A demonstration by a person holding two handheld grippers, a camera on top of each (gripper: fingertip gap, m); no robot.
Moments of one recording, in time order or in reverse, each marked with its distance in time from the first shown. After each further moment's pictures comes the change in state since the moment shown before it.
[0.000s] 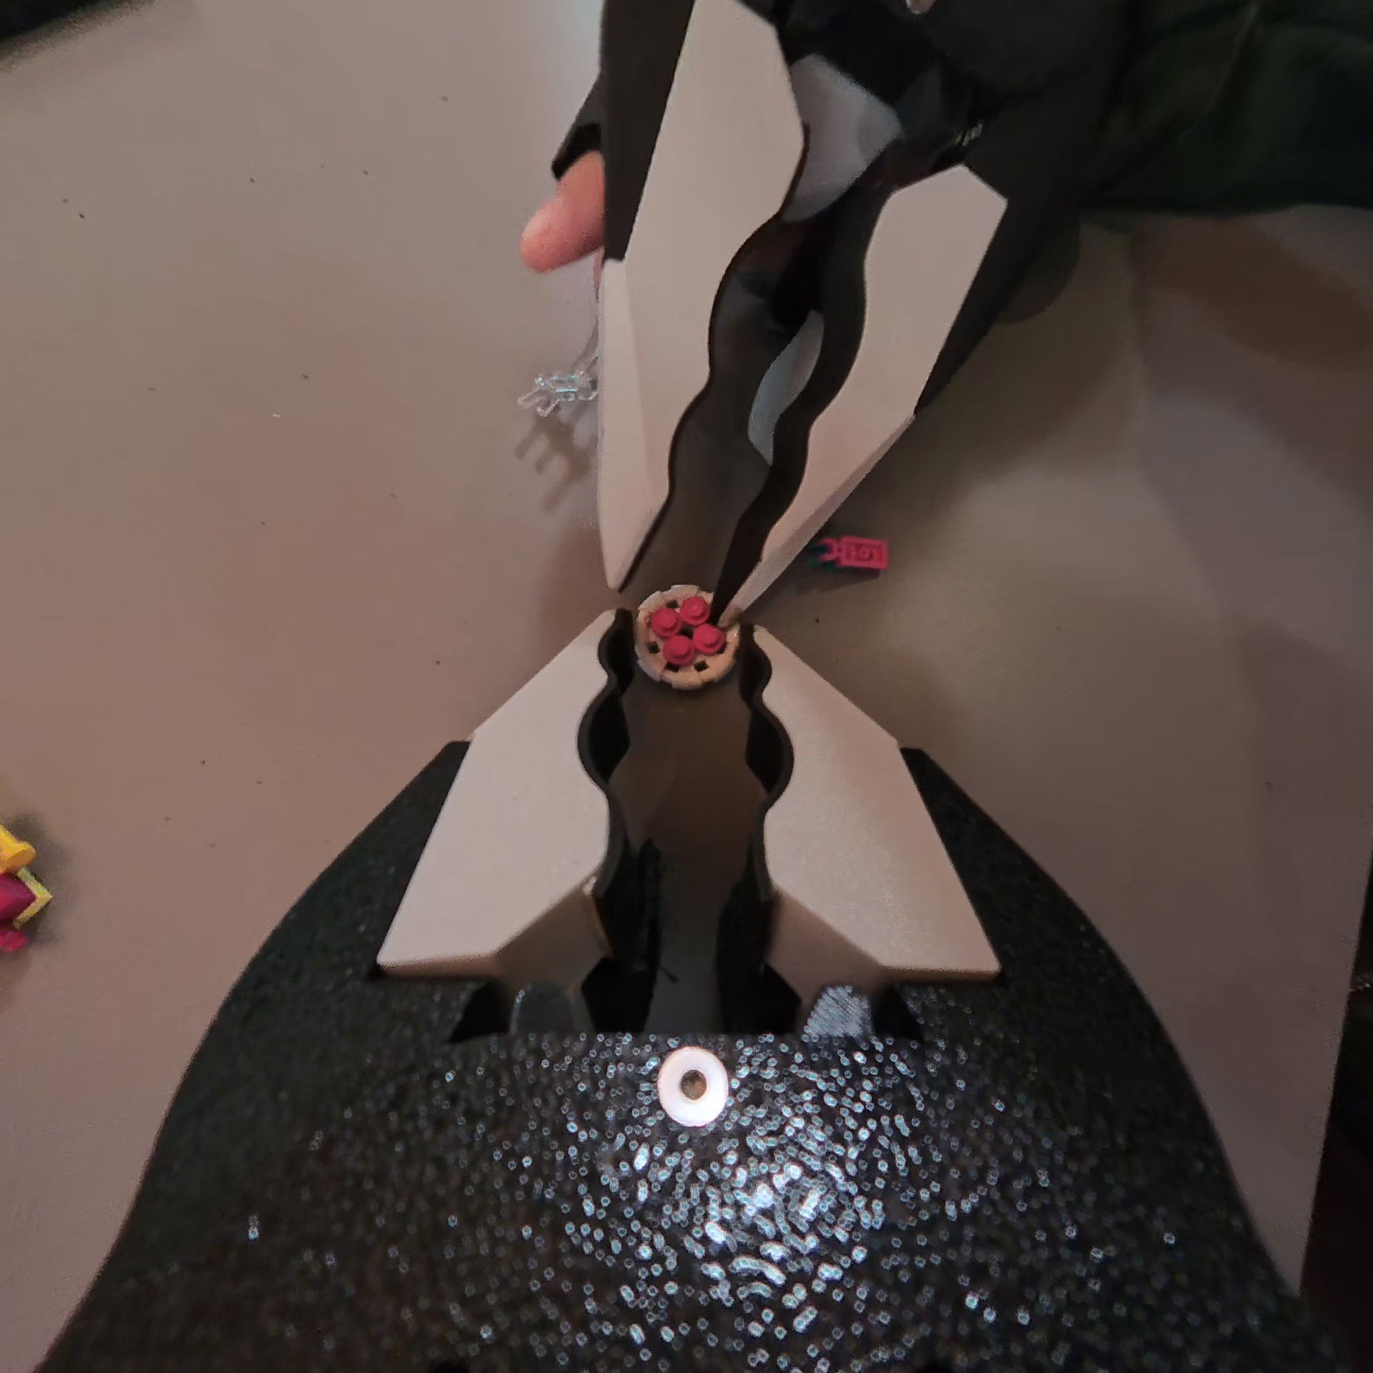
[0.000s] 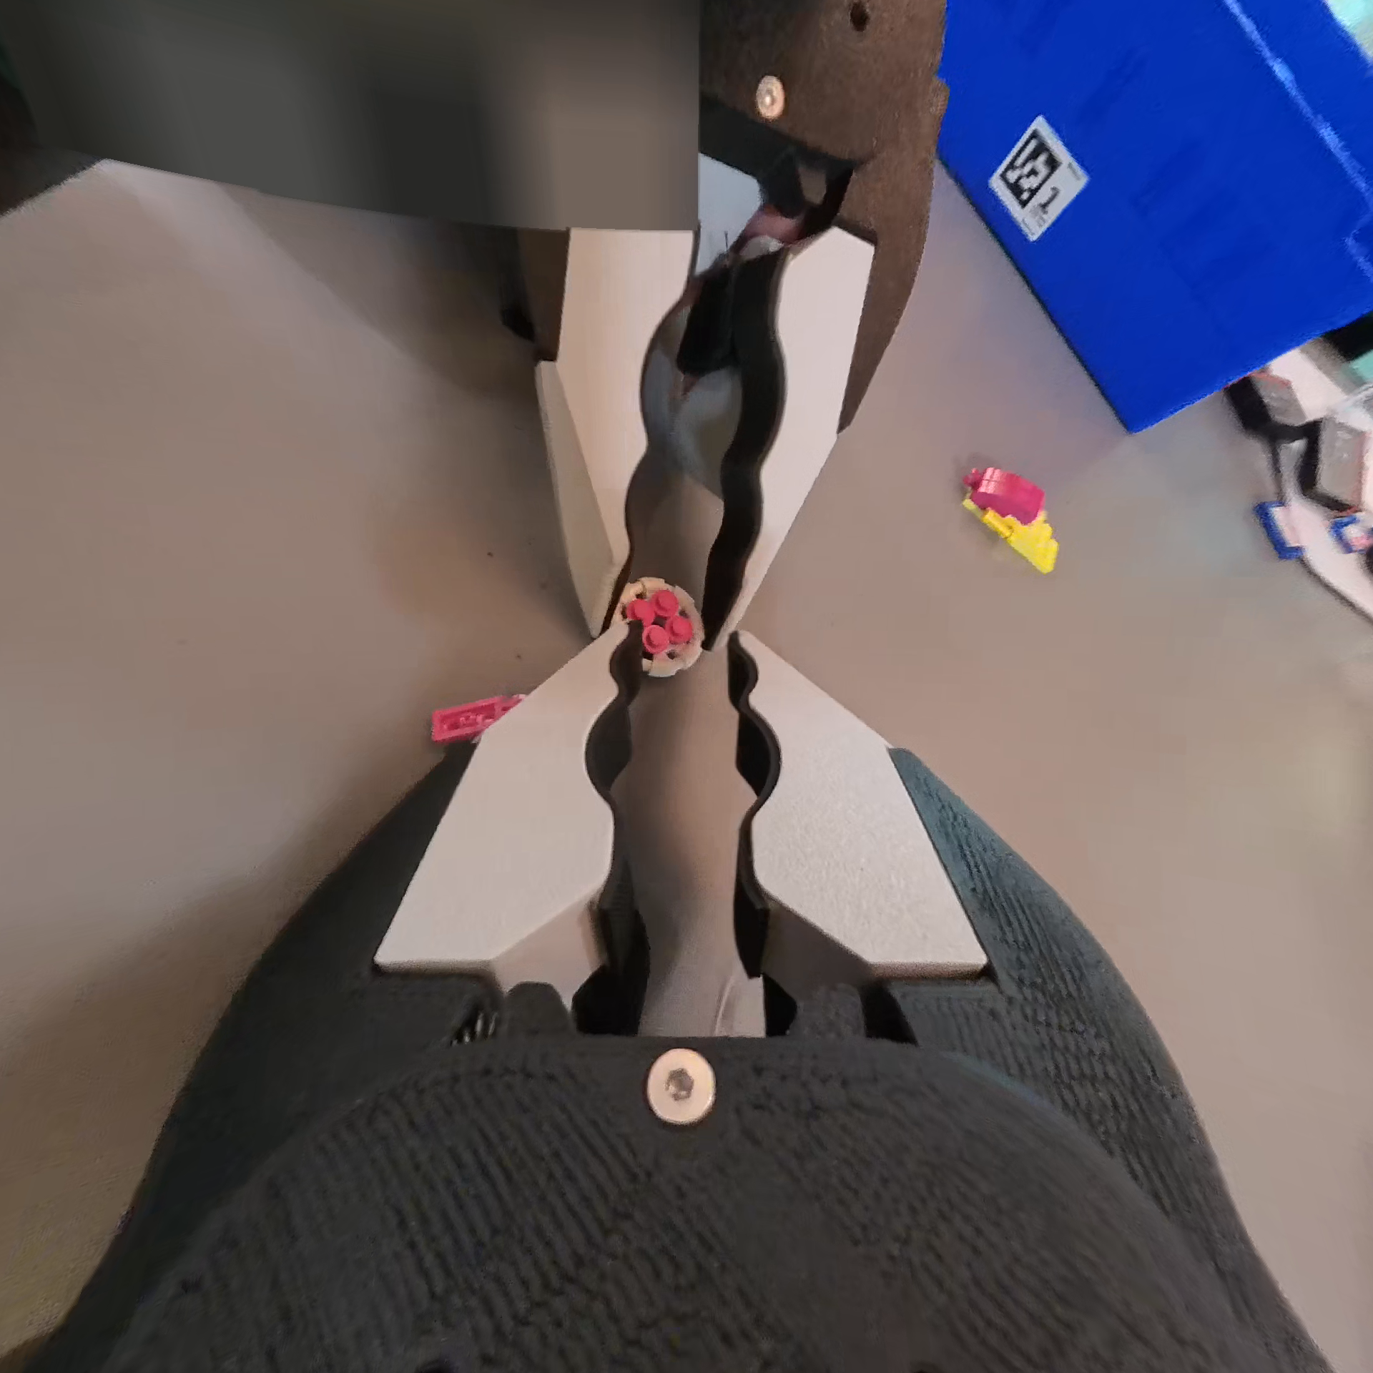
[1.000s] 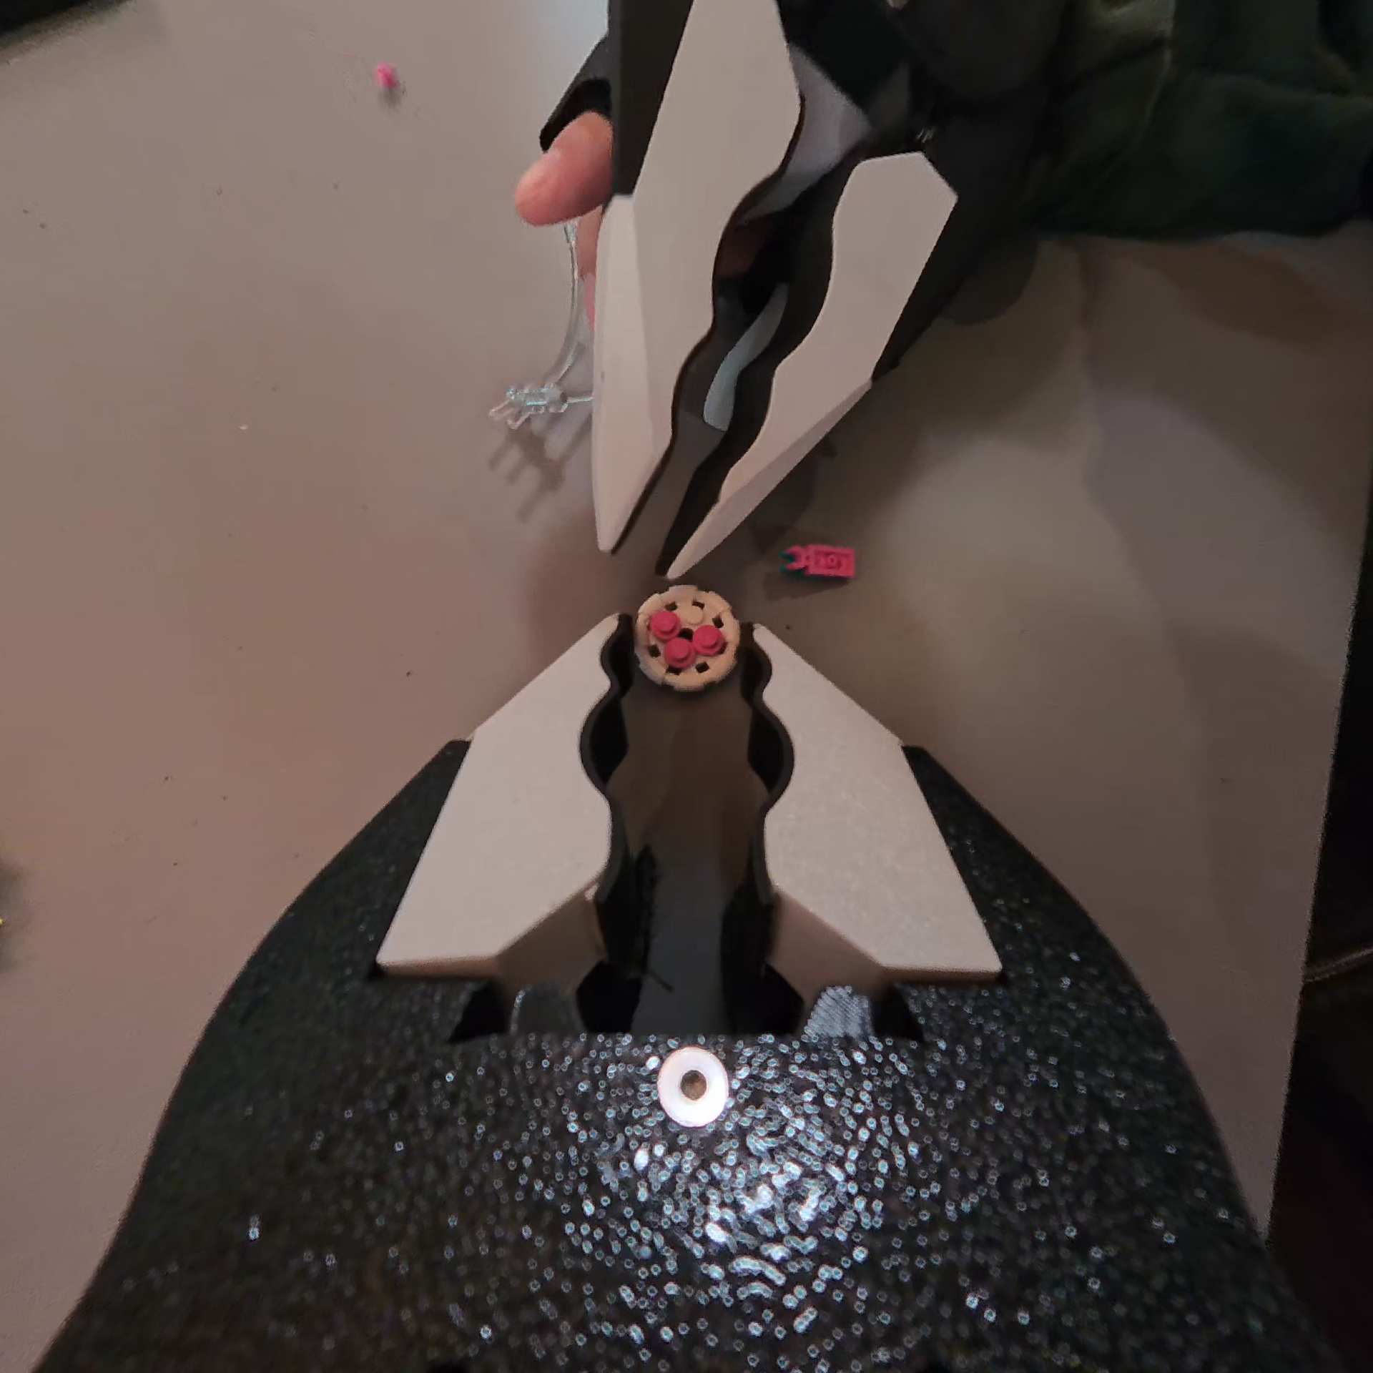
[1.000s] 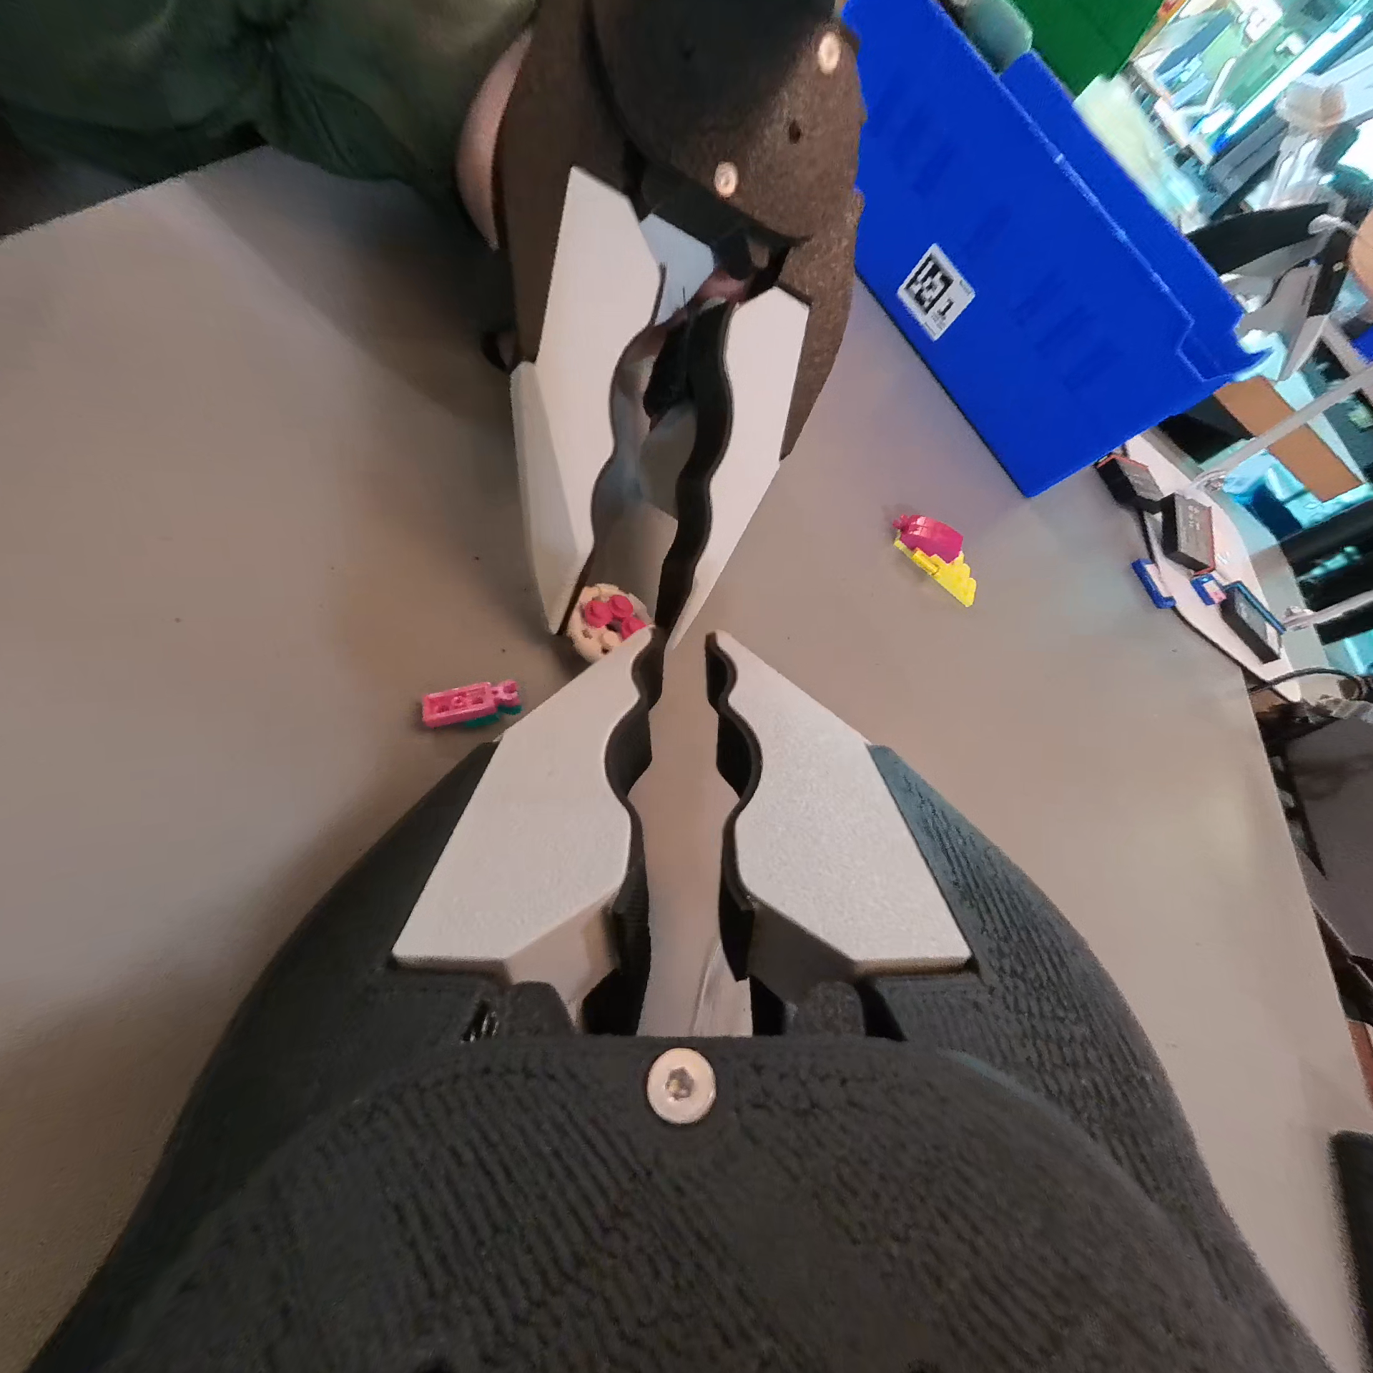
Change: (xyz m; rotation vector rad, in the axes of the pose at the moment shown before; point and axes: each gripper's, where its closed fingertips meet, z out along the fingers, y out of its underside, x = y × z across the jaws) left arm 0.007 -0.003 0.000 0.018 0.034 -0.006; right arm 0.008 -0.008 -0.014 0.135 0.080 -0.026
